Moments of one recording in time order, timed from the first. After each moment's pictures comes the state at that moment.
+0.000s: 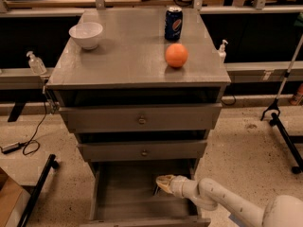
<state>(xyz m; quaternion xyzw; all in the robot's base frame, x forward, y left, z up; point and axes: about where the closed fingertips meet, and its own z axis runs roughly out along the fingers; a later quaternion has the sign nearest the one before) 0.586 -0.058 0.231 -0.38 0.76 0.28 0.44</state>
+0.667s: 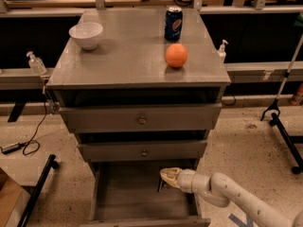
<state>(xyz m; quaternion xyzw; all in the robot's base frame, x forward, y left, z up) 0.577 -0.073 0.323 -0.39 0.71 0.32 0.49</state>
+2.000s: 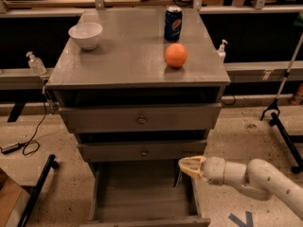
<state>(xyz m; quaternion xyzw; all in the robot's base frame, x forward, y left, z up) 0.518 -0.135 0.516 -0.43 0.67 0.34 0.50</state>
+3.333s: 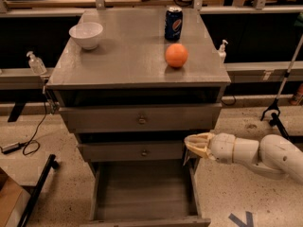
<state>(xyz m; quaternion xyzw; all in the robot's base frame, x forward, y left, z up) 0.547 -0.152 0.623 -0.47 0.66 0.26 0.52</state>
